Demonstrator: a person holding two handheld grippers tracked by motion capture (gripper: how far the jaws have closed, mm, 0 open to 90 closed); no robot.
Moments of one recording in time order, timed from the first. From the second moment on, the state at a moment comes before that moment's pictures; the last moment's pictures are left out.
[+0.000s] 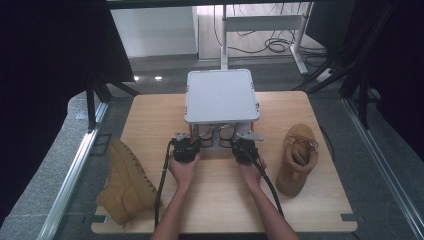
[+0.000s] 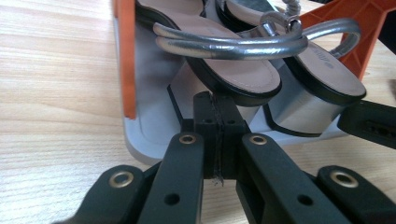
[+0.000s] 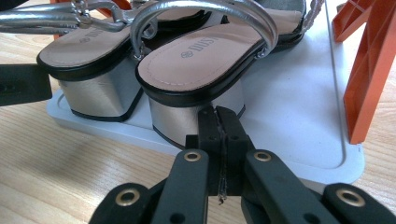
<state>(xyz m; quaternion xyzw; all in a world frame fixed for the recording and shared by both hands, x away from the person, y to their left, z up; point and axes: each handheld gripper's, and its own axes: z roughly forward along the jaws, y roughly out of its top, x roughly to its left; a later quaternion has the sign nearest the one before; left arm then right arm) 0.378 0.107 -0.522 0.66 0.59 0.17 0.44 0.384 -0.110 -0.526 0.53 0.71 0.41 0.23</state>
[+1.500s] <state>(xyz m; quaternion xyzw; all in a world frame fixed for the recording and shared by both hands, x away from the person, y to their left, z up) 0.376 0.101 -0.526 0.66 0.58 0.16 0.45 0.383 -0.099 -0.527 0.52 0.71 0.42 0.22</state>
